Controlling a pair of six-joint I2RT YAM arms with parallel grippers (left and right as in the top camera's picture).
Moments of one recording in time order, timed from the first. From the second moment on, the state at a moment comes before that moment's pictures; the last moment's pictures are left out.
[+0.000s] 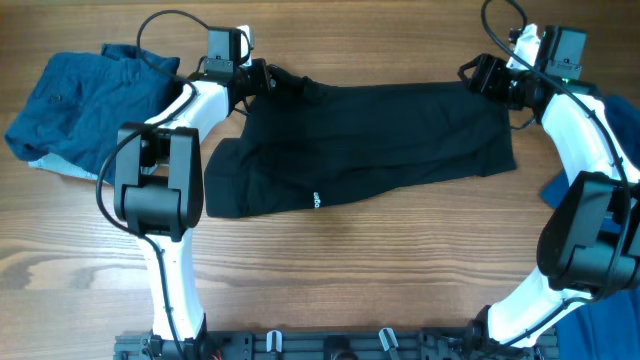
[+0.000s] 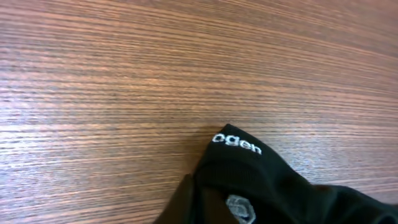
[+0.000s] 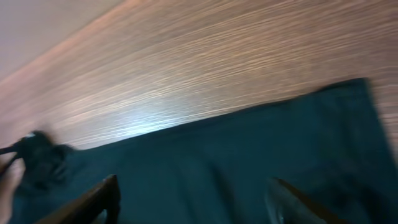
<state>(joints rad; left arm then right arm) -0.14 2.27 1.56 -0.16 0.16 -0.28 -0.20 1.90 1.38 -0.41 -0.40 0.21</state>
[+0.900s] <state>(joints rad) -0.16 2.04 1.57 -0.44 0.21 -0.27 -0.31 2.15 1.38 -0.12 -0.38 0.18</state>
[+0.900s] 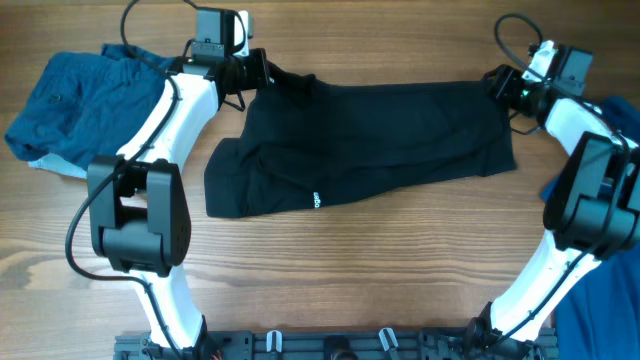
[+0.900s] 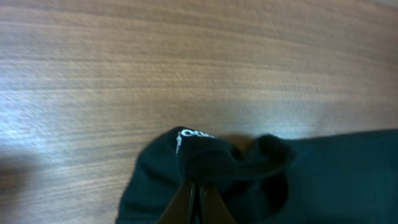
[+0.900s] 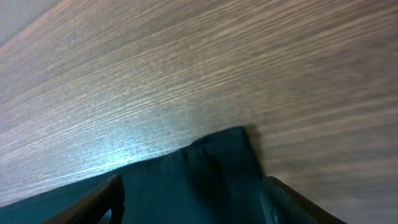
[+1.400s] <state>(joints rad) -0.17 2.03 1.57 -0.50 0.22 -0.27 -0.30 2.21 1.39 -0.04 -0.39 0.19</state>
